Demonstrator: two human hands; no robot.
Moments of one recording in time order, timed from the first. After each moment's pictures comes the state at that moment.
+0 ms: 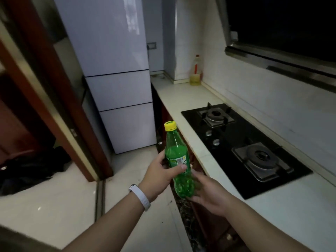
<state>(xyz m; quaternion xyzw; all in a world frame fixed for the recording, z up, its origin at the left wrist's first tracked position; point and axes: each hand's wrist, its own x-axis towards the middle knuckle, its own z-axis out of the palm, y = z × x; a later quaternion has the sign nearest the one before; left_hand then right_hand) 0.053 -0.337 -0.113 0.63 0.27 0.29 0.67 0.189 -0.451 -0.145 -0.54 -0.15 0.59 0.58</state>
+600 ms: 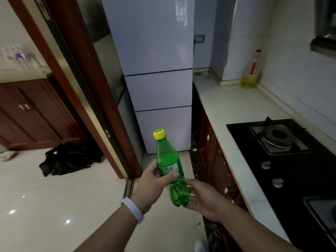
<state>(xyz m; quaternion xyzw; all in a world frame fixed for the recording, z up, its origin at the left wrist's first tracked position) 0.057 -0.151 -0.142 0.55 0.40 0.39 0.62 0.221 -0.214 -0.182 -0.52 -0.19 0.70 0.46</state>
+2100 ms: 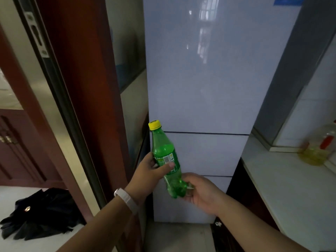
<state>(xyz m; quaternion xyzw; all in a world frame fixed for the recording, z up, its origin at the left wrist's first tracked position) 0.008 0.429 -0.074 0.54 0.35 0.47 0.61 0.179 0.370 -0.086 -0.50 -0.31 0.66 0.47</state>
